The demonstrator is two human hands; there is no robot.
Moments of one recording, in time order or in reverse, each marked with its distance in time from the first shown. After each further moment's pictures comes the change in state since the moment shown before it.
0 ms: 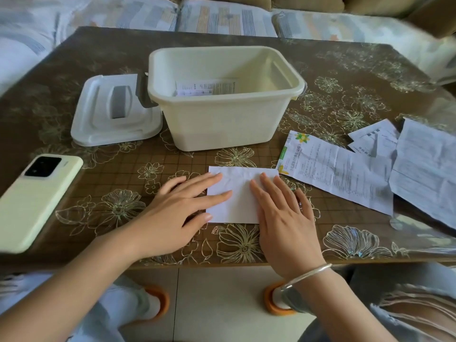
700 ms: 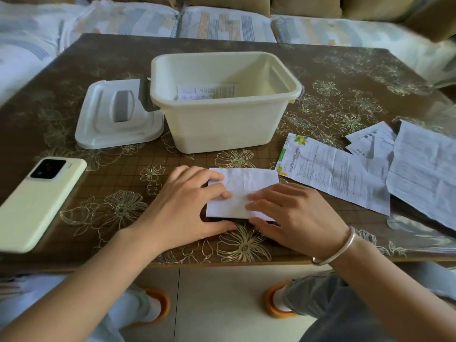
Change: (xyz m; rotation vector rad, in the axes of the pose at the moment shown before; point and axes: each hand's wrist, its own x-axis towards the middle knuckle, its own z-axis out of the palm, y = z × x) left_hand 0.016 0.015 -0.003 0.171 0.227 0.055; right_hand 0.030 0.033 -0.033 0.081 0.048 -0.689
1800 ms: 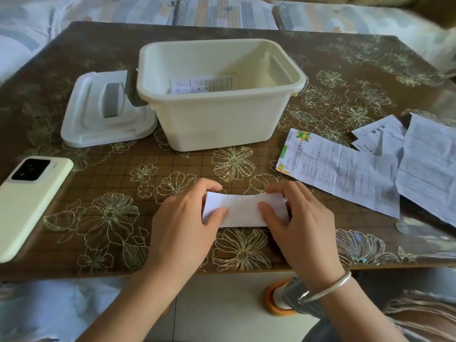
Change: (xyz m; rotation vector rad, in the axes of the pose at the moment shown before) left_hand -0.008 0.042 0.016 -0.237 0.257 -0.480; right_hand -0.006 -0.031 0.013 0.182 0.261 0.725
